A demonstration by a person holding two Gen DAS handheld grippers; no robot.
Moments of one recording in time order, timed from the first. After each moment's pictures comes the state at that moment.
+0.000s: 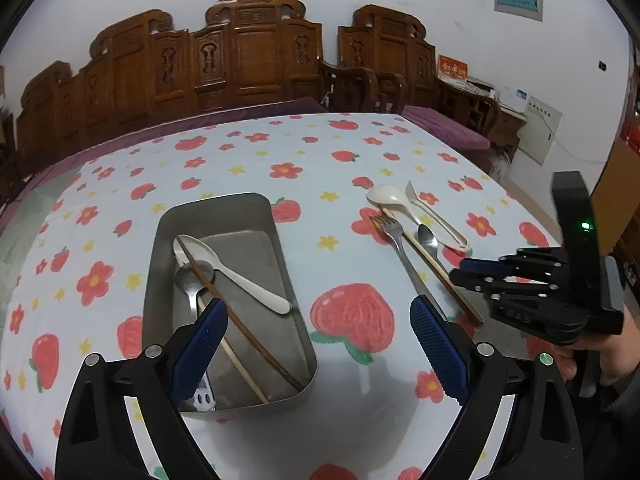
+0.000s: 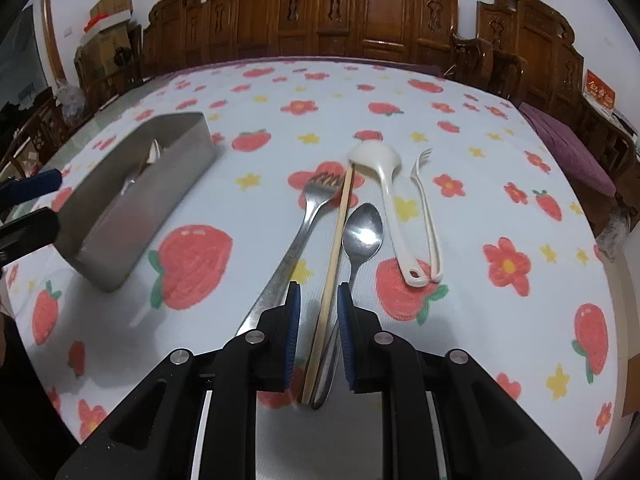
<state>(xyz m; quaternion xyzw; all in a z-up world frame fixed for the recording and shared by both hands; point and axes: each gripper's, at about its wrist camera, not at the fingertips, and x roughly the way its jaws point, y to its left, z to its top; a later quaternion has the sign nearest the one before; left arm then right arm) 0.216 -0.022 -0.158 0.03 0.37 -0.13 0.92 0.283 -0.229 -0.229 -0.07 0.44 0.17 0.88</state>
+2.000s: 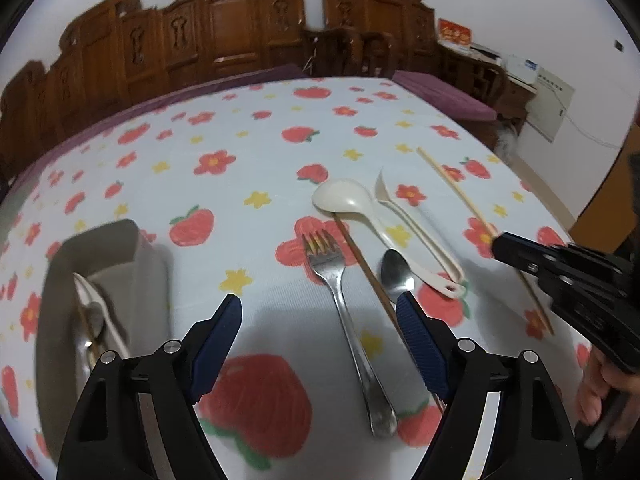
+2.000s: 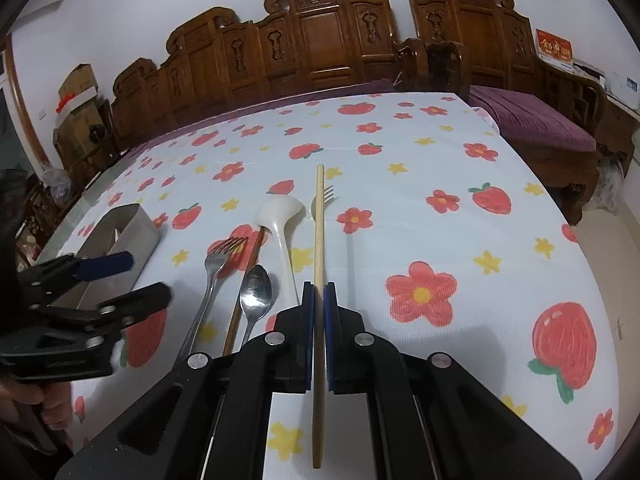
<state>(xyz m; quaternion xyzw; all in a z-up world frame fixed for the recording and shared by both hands) 0.309 -0.129 -0.198 0.04 0.44 -0.13 0.89 0.311 -0.324 -0.209 0.05 0.39 0.14 0.91</state>
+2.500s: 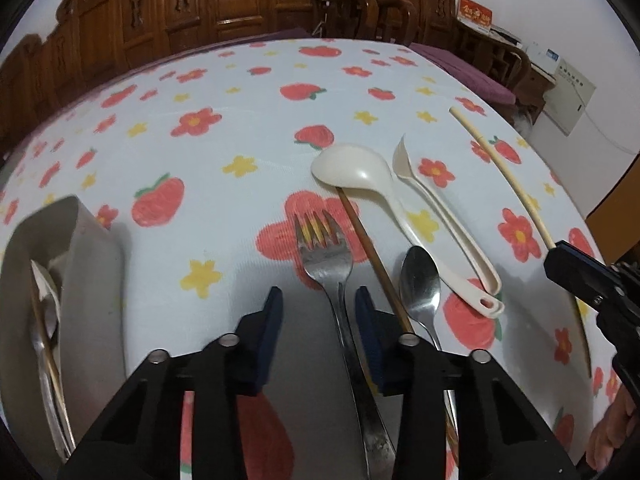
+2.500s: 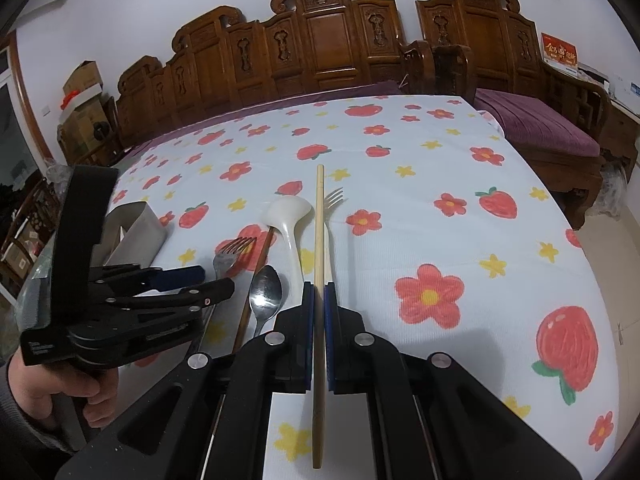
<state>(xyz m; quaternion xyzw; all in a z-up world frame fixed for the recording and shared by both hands) 0.342 -0.142 -0.233 0.03 0.48 -0.11 0.87 0.309 -0.318 -0.207 0.05 0.39 0.15 0.91</state>
